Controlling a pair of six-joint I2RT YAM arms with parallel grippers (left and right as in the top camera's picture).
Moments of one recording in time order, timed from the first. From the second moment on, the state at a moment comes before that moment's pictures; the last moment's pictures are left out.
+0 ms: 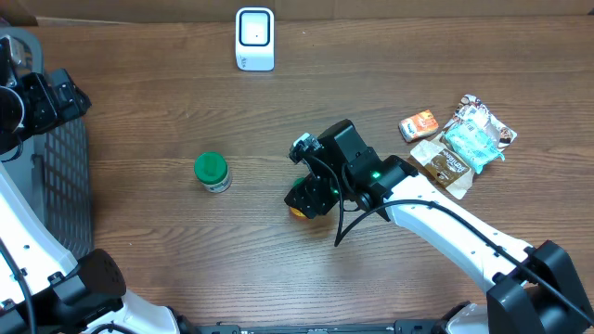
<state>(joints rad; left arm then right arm) 0.51 1.80 2.31 -1.69 0.28 0.04 0.64 1.59 1.06 -0.50 -0.34 -0.03</state>
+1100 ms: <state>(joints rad) 0.51 1.80 2.31 -1.69 0.28 0.04 0.64 1.59 1.06 -0.32 -0.52 -0.98</state>
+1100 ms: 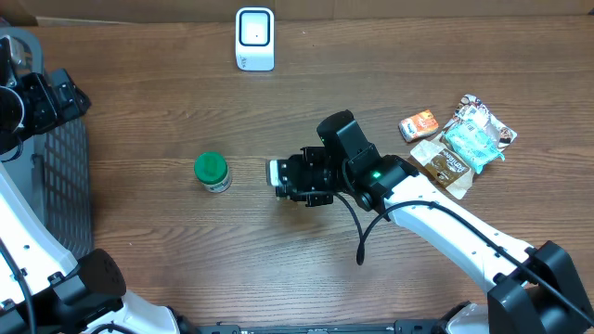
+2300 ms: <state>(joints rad) 0.51 1.80 2.31 -1.69 0.28 0.04 0.63 1.63 1.07 -0.19 -0.58 -0.85</state>
